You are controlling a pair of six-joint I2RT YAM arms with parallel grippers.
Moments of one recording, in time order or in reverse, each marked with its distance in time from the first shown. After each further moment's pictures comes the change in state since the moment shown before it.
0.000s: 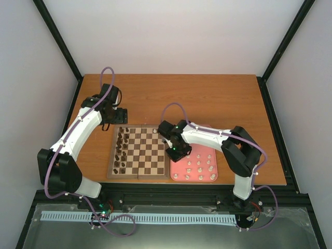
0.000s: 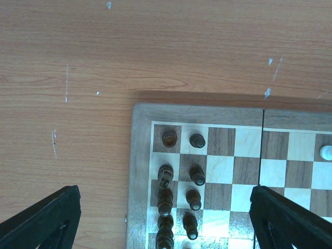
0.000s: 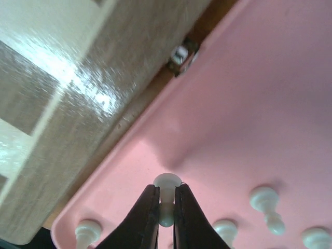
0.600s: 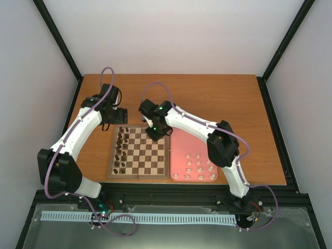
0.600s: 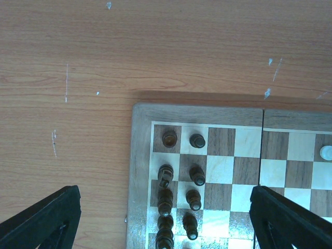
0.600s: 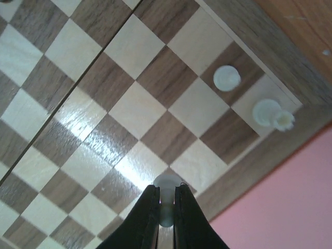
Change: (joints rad) left arm 0.000 0.000 0.000 0.000 0.000 0.000; right arm 0.000 0.241 0.606 -0.142 0.039 -0.066
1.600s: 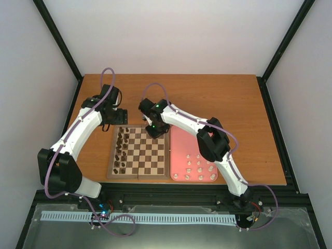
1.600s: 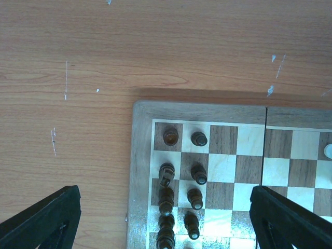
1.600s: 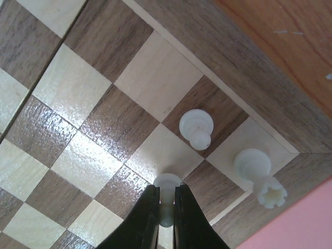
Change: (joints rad) left arm 0.000 0.000 -0.012 0.004 -0.002 0.000; right arm -0.046 0.204 0.154 -0.024 0.001 -0.014
